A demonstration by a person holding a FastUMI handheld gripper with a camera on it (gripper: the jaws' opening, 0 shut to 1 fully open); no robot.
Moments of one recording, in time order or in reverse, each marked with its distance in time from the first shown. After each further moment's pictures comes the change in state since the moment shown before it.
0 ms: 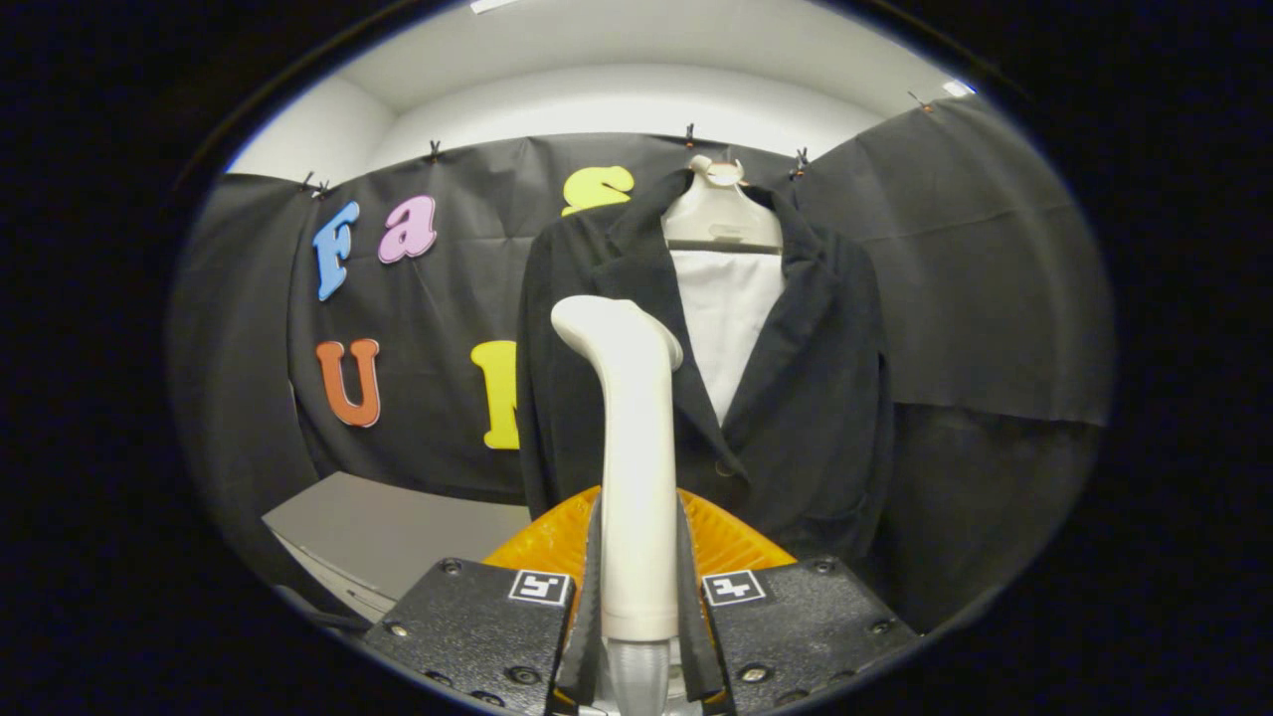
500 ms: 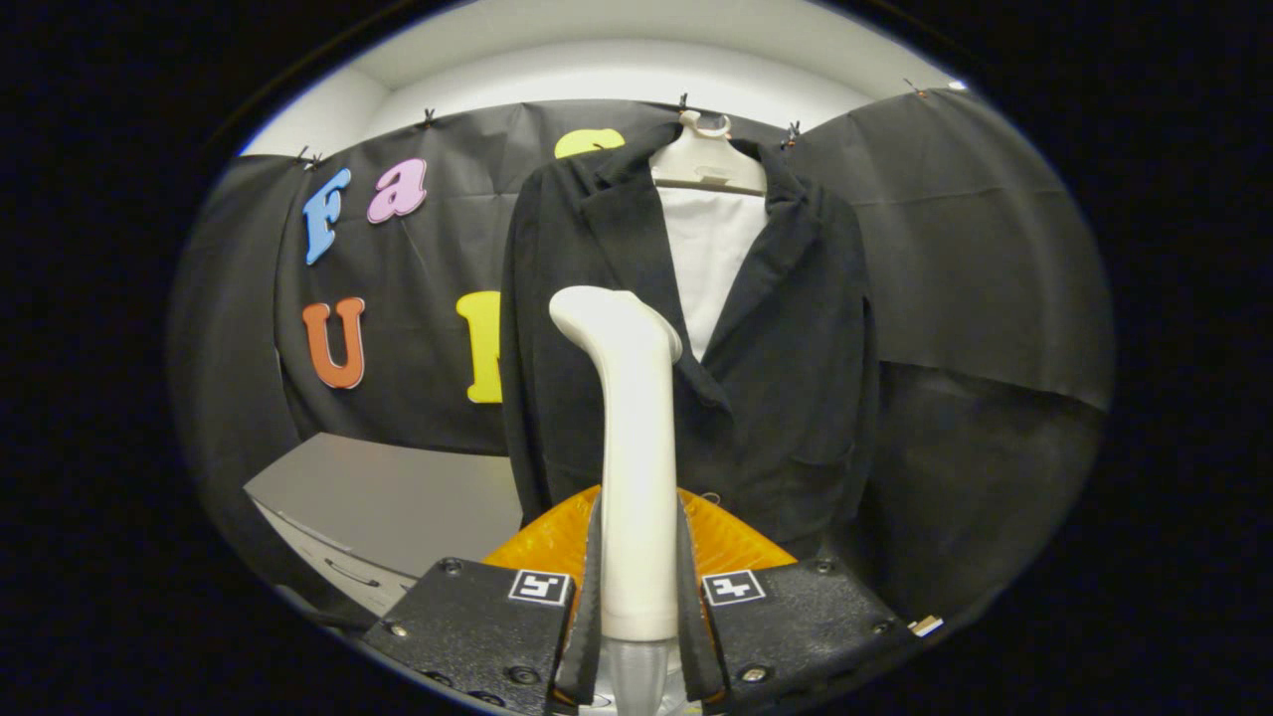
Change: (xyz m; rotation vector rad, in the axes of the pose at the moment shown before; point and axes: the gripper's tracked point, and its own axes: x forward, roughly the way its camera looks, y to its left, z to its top) arm -0.004 -0.010 -0.056 -0.011 0.105 -0.046
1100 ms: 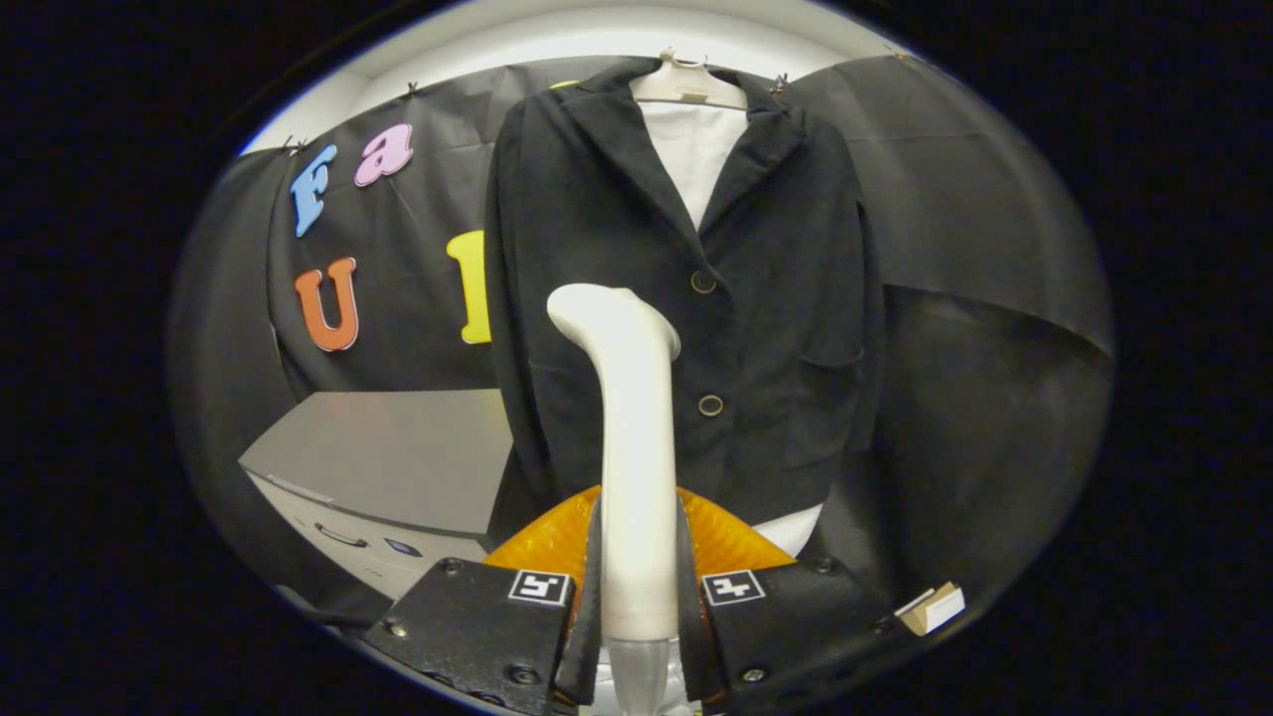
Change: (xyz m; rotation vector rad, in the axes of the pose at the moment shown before) arm 0.010 -0.013 -0.081 0.035 0.166 -0.001
